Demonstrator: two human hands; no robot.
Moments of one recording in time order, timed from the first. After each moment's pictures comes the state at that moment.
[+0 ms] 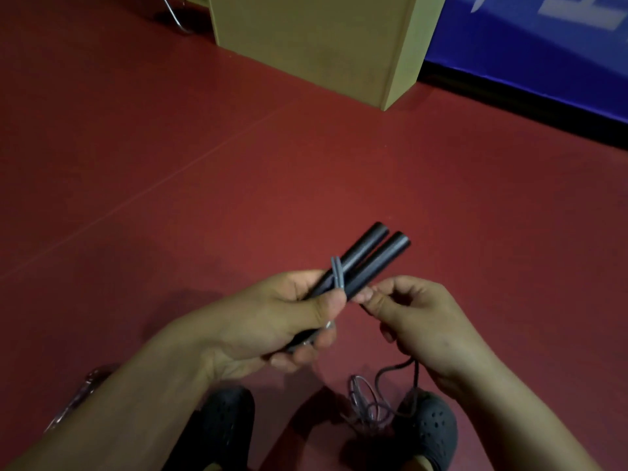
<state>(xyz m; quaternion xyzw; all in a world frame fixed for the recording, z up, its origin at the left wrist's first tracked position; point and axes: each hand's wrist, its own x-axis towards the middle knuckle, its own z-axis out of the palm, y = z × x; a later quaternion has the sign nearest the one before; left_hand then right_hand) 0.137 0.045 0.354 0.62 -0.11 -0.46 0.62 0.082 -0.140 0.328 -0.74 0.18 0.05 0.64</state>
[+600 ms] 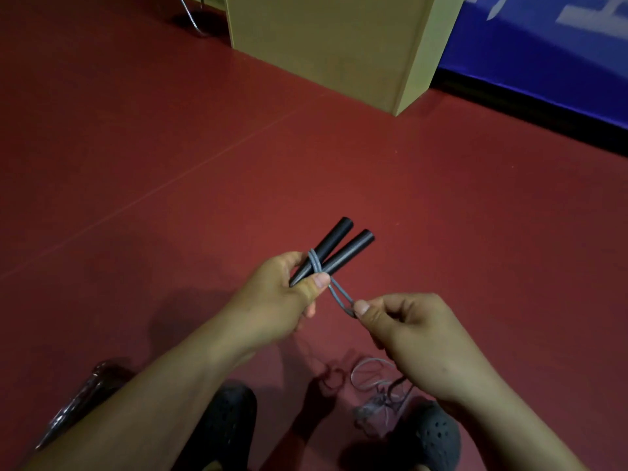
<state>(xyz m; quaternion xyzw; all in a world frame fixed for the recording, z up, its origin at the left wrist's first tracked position) 0.157 0.044 0.315 0.78 -0.08 -0.23 0.57 0.078 -0.129 0.339 -0.84 0.13 0.08 0.52</state>
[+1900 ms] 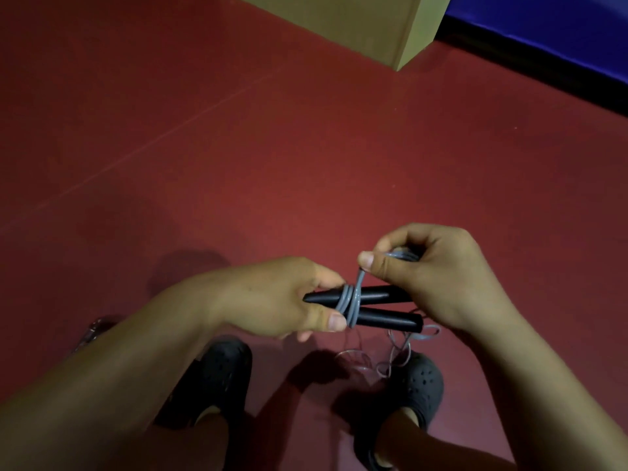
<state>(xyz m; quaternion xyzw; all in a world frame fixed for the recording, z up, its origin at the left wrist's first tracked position) 0.138 0.045 0.335 0.77 -0.30 -0.47 0.33 0.080 -0.153 0.337 -0.86 0.14 0.01 0.48</state>
